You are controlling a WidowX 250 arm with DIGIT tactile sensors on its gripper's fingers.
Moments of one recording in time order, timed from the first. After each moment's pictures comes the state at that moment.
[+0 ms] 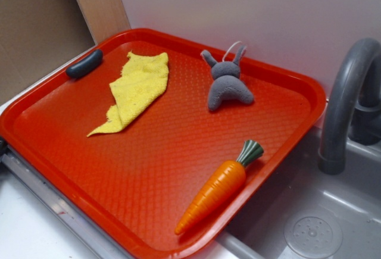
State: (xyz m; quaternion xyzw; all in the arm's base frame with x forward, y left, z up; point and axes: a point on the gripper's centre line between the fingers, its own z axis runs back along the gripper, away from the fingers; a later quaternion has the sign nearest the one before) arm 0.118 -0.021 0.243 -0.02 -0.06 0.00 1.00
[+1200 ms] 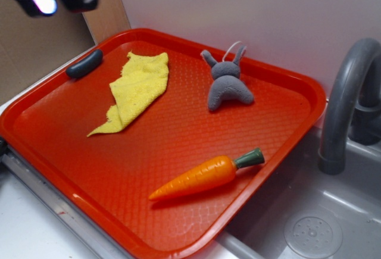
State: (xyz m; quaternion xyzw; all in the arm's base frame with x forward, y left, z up) arm 0.218 -0.140 0.176 -0.09 -0.08 0.12 0.99
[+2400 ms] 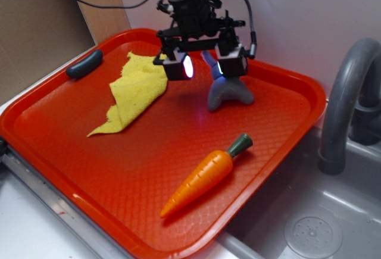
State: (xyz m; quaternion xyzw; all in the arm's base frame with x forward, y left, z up) arm 0.308 -0.233 0.059 -0.08 0.00 0.22 0.97
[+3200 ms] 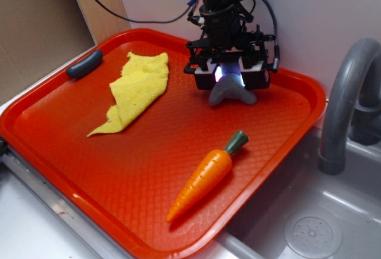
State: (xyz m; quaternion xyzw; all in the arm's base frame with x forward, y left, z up) arm 0.321 -0.252 0.043 -0.04 0.00 0.20 0.98
